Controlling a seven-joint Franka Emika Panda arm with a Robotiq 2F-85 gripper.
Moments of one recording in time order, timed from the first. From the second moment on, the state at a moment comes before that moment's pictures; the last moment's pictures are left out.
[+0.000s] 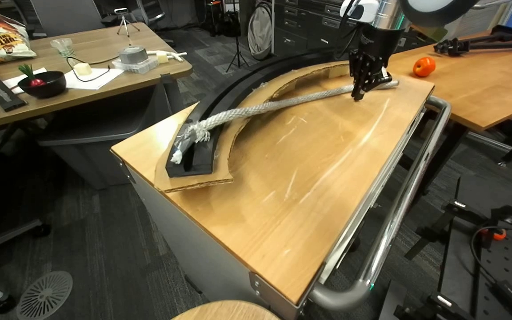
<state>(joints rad) -0.20 0.10 -0.13 -2.40 -0.19 2.66 -1.17</state>
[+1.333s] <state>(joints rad) -0.21 0.24 -0.12 -2.17 -0.10 2.48 -1.20</state>
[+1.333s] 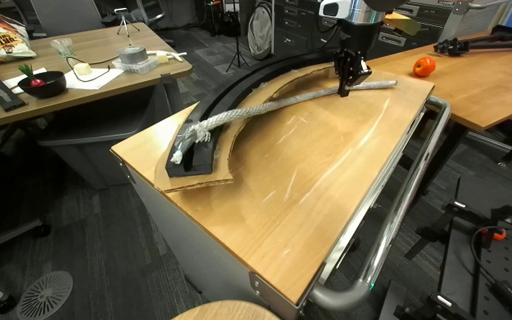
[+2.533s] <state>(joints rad) -0.17 -0.02 -0.06 -2.40 -0.10 2.60 -1.09</state>
